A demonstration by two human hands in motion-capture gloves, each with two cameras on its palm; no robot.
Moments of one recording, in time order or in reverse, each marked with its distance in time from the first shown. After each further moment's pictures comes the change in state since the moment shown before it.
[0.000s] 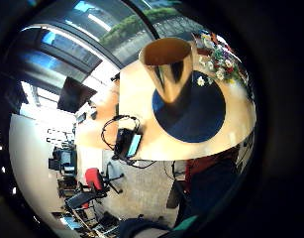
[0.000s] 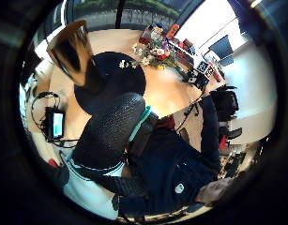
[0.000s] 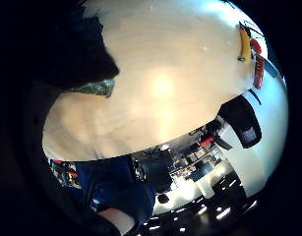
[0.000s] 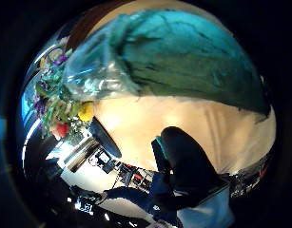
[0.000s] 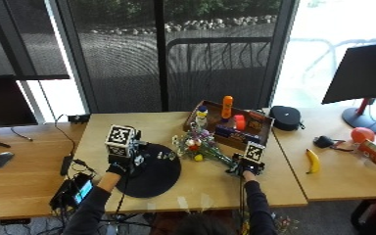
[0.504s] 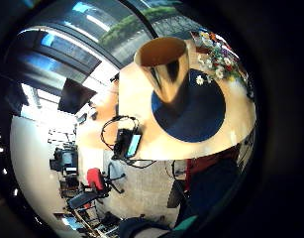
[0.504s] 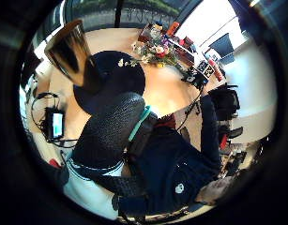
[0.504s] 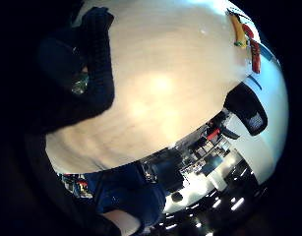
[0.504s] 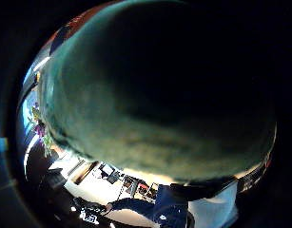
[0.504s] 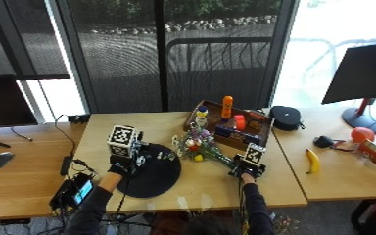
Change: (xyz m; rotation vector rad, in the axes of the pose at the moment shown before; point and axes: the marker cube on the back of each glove) left arm 0.003 -0.008 0.013 0.000 -0.018 0.005; right arm 0.007 -0.013 0.007 0.149 -0.013 0.124
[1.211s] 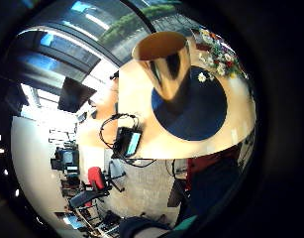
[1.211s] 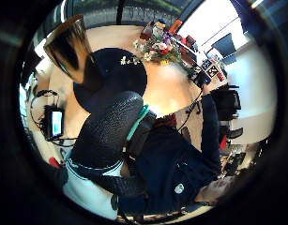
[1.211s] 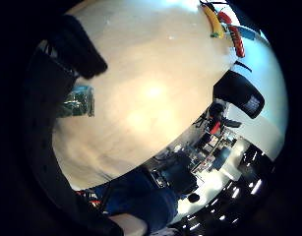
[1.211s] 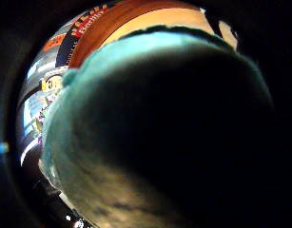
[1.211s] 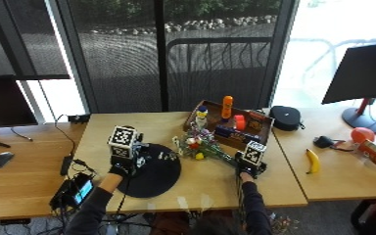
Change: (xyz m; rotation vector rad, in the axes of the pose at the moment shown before) left arm 0.000 0.002 0.006 -0.018 -0.018 -0.002; right arm -0.005 0.006 -0.007 0.057 -0.009 0.047
